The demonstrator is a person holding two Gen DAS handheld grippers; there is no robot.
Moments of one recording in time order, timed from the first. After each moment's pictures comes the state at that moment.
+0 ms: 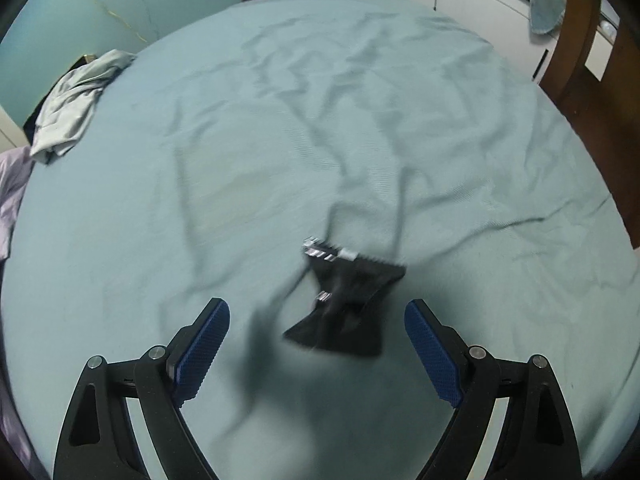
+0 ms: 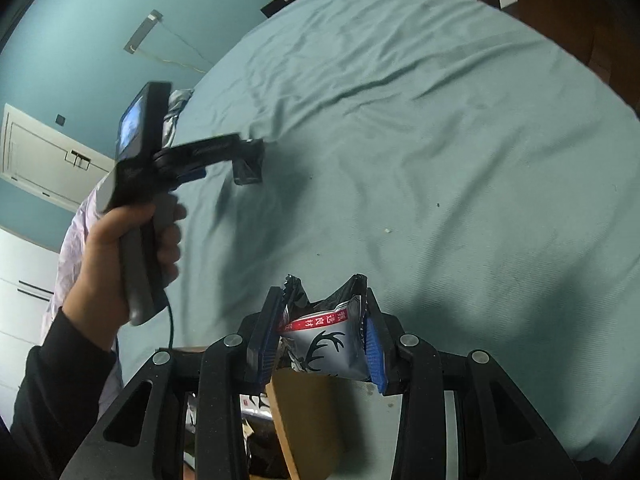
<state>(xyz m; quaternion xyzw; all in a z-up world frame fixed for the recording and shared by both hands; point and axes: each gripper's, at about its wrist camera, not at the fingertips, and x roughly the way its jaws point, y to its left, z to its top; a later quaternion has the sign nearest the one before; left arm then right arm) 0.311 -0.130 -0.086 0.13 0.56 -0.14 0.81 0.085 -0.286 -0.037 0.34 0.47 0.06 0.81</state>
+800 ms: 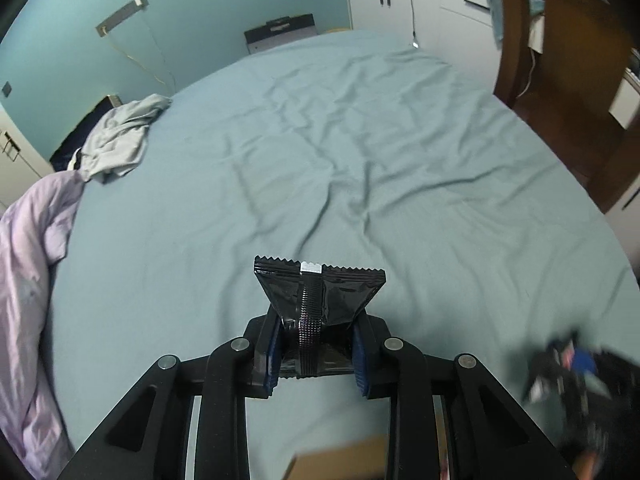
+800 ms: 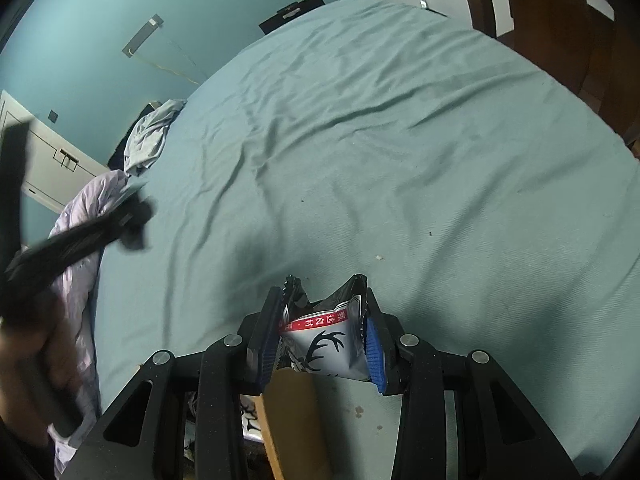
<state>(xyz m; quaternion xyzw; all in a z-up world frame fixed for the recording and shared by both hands) 0.179 -0.086 0.026 0.17 0.50 -0.14 0.84 0.059 -0.265 -0.018 0.30 0.45 0.02 0.84</state>
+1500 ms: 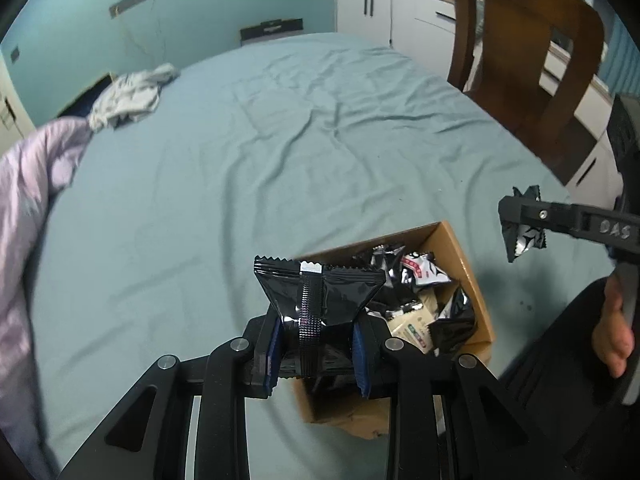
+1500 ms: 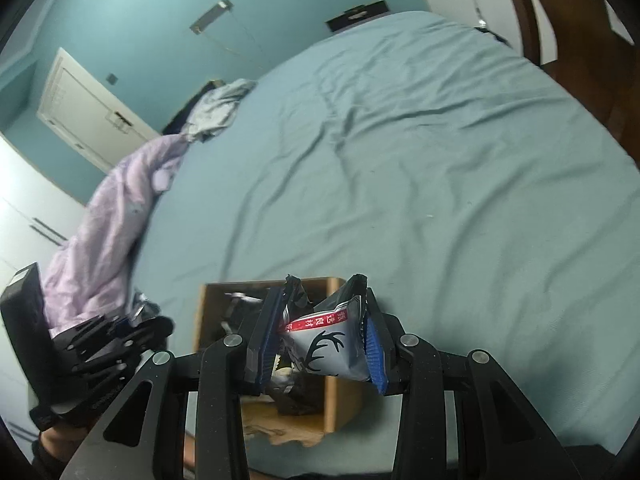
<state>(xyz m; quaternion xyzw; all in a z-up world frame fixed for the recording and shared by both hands) 0.026 0.004 0.024 0.11 0.50 -0.19 0.84 -0.009 -0.249 0.007 0.26 0.43 0.10 0.86</state>
